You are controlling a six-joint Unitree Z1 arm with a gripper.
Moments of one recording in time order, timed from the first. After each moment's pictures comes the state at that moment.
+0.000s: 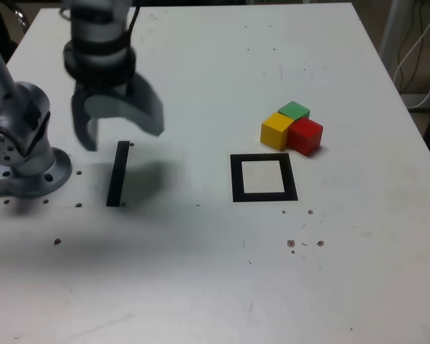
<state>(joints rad) -0.08 1.47 -0.90 1.19 0.09 -0.18</state>
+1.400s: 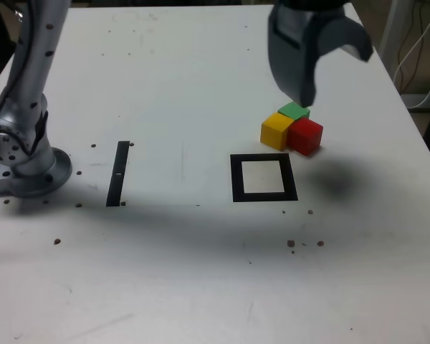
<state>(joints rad) 0.02 2.10 -2.06 1.47 -0.01 -0.45</state>
